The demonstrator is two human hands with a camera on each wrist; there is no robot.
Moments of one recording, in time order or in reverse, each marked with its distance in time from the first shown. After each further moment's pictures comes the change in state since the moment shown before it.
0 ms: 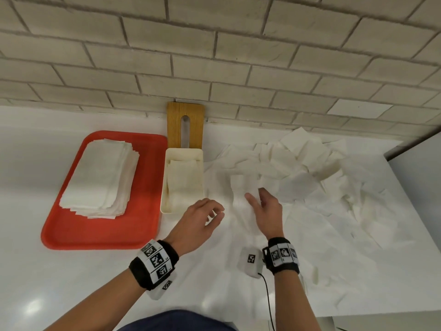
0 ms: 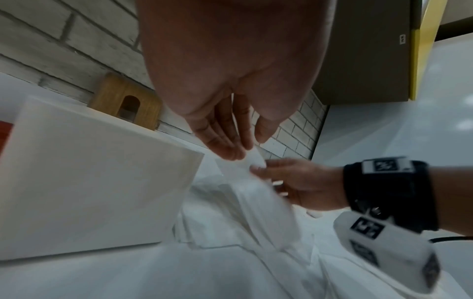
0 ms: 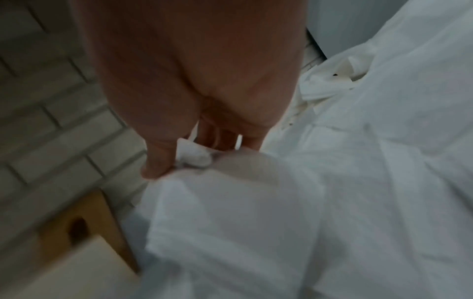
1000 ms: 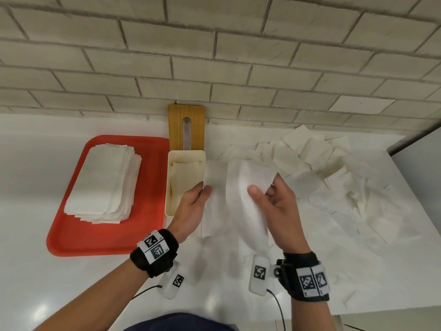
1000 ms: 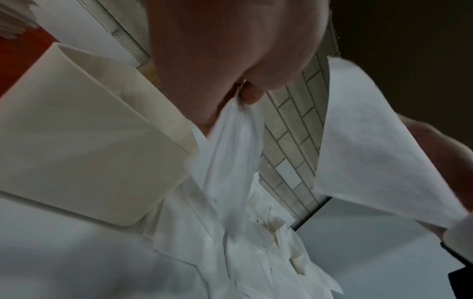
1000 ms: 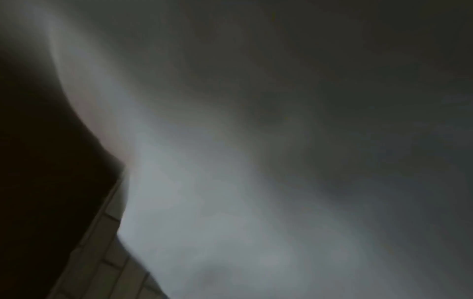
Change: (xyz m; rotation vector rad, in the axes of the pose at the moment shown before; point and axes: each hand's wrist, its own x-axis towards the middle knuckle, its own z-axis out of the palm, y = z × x) left_hand 0.020 0.016 -0.032 -0.661 0.165 -0.344; right_hand -0.054 -0.125 -0.046 0.542 -0.190 -0.184
